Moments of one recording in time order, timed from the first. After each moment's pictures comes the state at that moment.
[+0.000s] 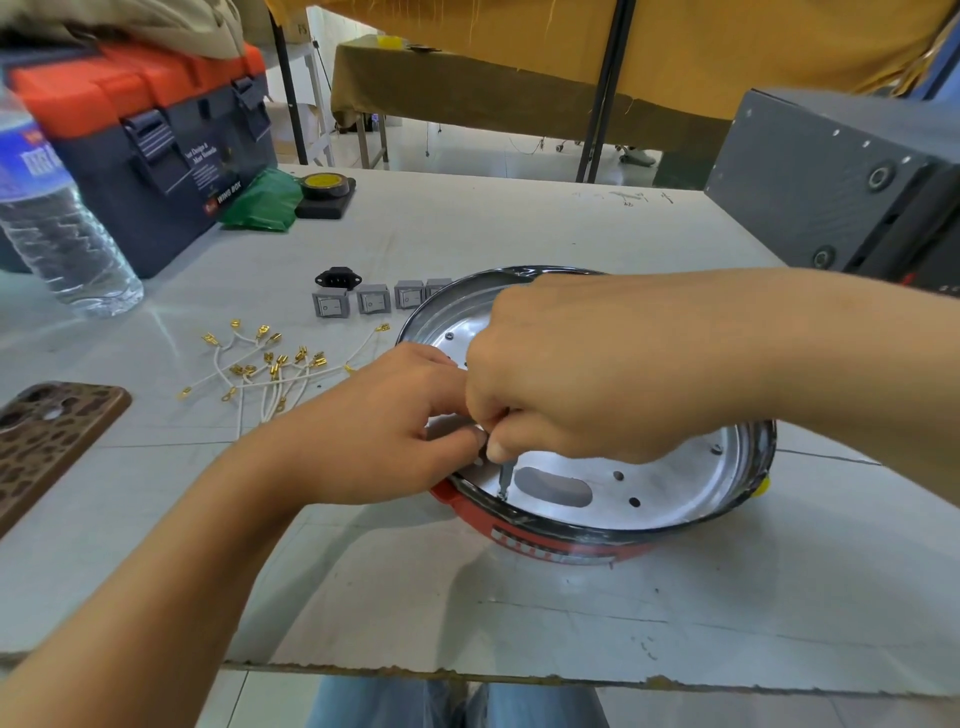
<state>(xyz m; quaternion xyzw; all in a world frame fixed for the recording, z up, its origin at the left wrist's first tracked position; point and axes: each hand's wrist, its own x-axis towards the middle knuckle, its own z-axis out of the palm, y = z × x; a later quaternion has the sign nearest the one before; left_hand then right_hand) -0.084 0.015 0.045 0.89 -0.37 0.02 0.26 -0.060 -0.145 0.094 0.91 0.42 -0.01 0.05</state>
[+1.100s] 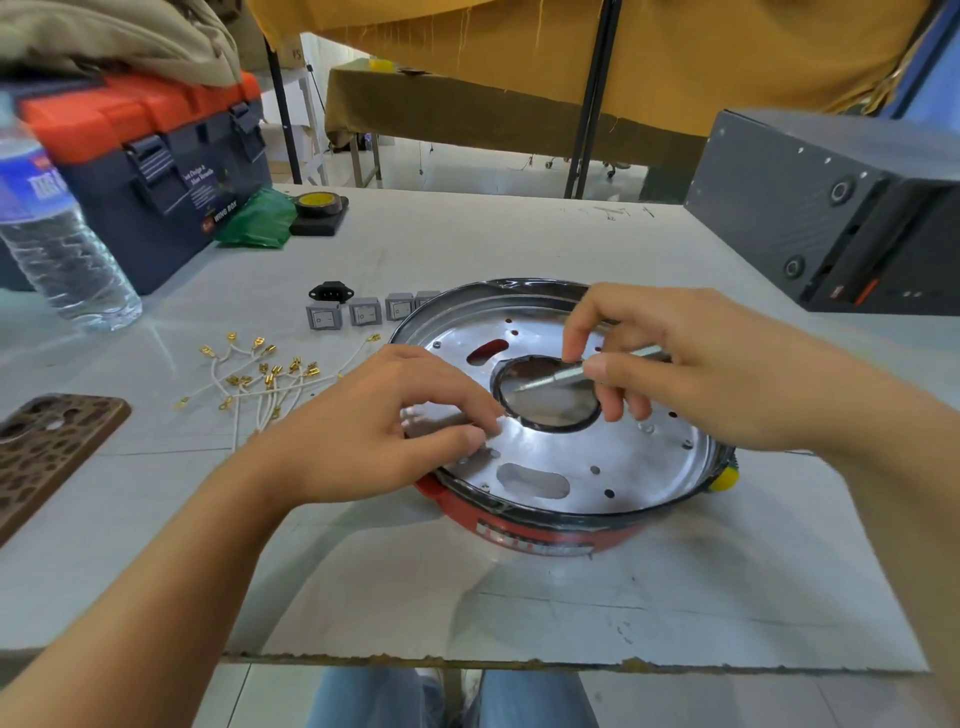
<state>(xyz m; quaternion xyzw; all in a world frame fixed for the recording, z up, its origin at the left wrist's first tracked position) -0.081 0.021 0.036 0.88 -0.35 0.04 0.31 -0.087 -0.215 0.095 0.93 0.26 -0.05 -0.26</state>
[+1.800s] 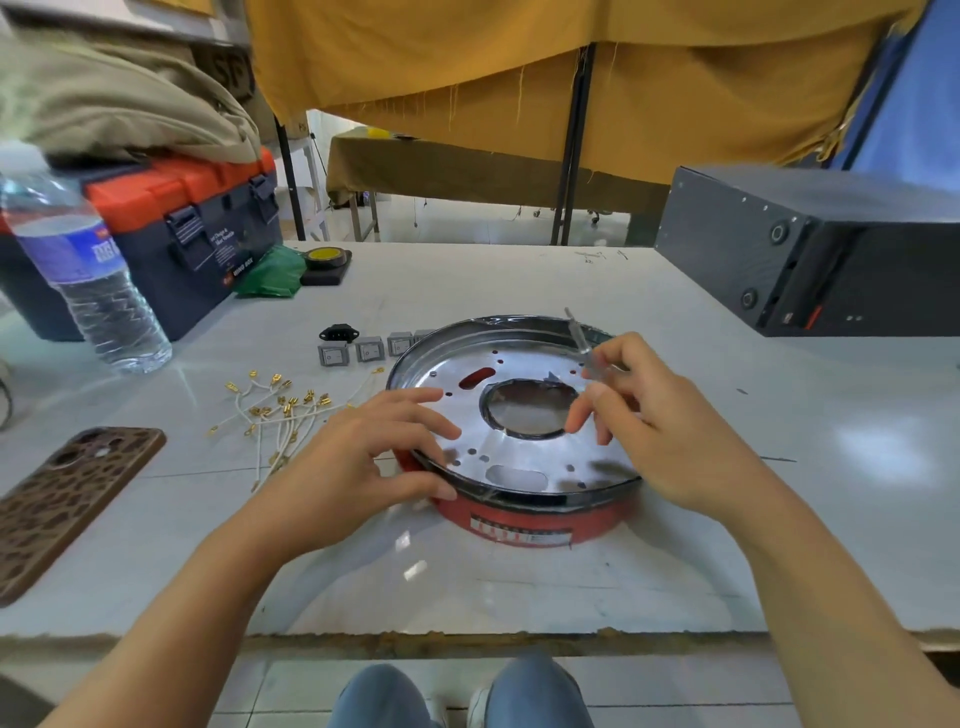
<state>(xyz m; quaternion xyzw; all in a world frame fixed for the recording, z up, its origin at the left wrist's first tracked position) -0.106 0.036 0.014 0.88 -0.32 0.10 0.34 -0.116 -0.219 0.047 0.89 0.17 0.09 -0.41</state>
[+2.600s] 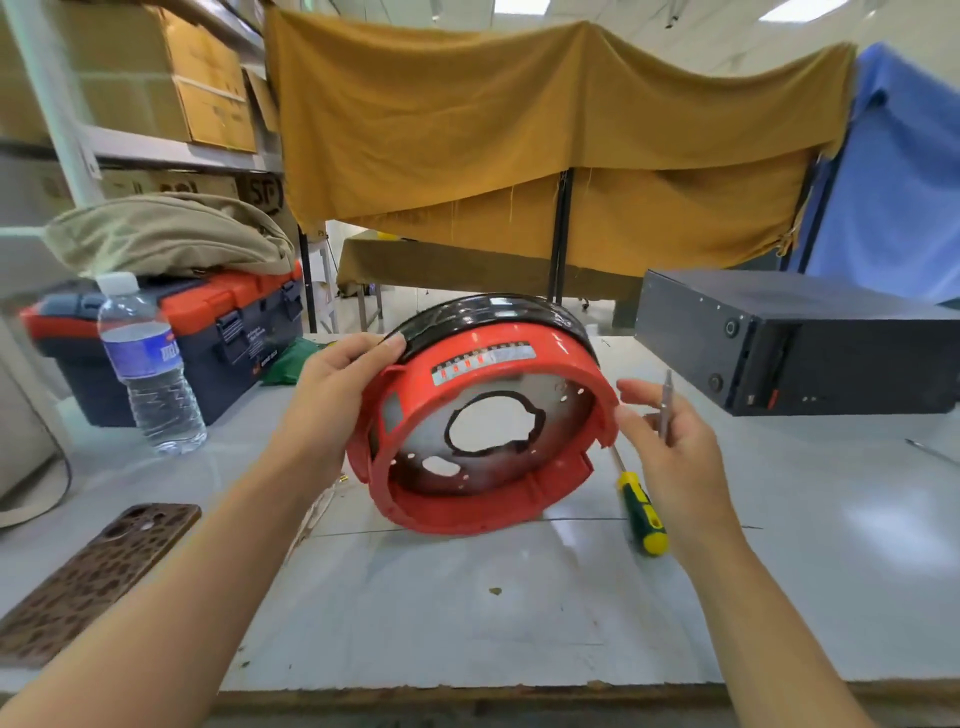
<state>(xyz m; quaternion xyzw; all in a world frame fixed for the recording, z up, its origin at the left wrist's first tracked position) -0.087 0.028 0.101 0.67 -0.11 0.17 0.72 -0.111 -0.225 0.054 0.74 0.03 0.29 -0.61</state>
